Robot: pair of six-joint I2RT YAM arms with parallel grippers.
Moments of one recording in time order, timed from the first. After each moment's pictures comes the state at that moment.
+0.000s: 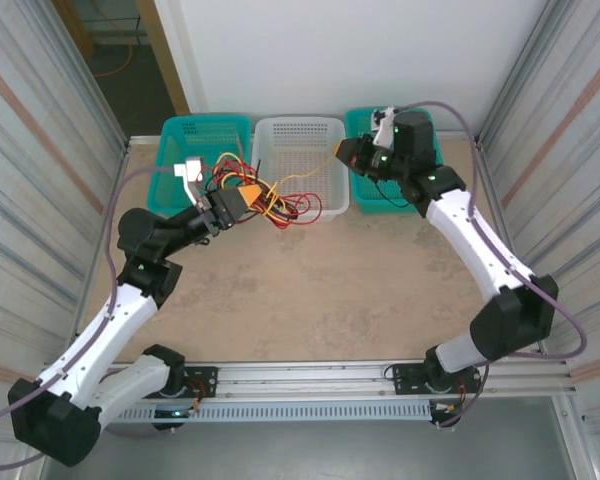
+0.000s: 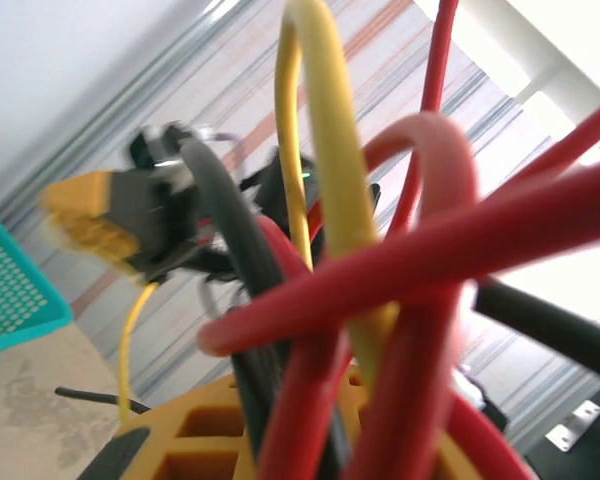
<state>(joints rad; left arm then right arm) -0.41 0.96 0.82 0.58 0.74 -1.16 0.36 1.52 1.38 -0.25 -0.51 0.89</state>
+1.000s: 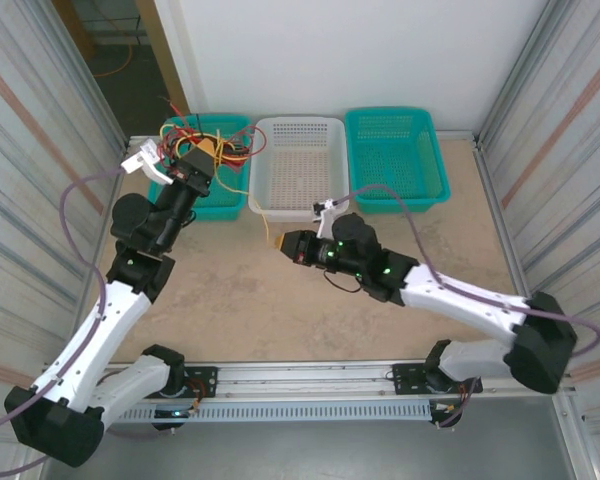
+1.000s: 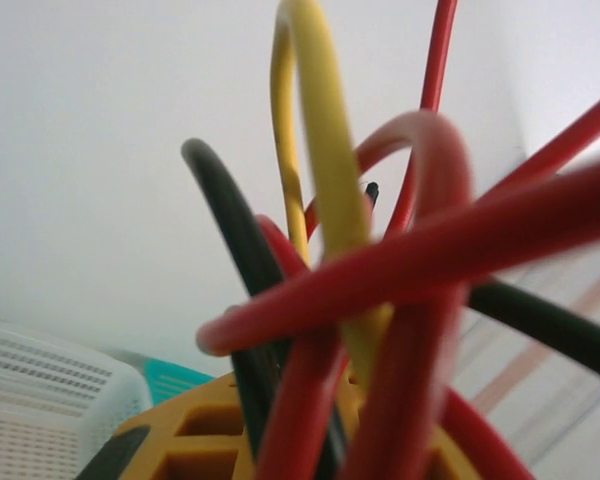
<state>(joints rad) -0.37 0.93 0.88 0.33 0.03 -0.79 0.94 1.21 0.91 0.04 -0.11 1.00</state>
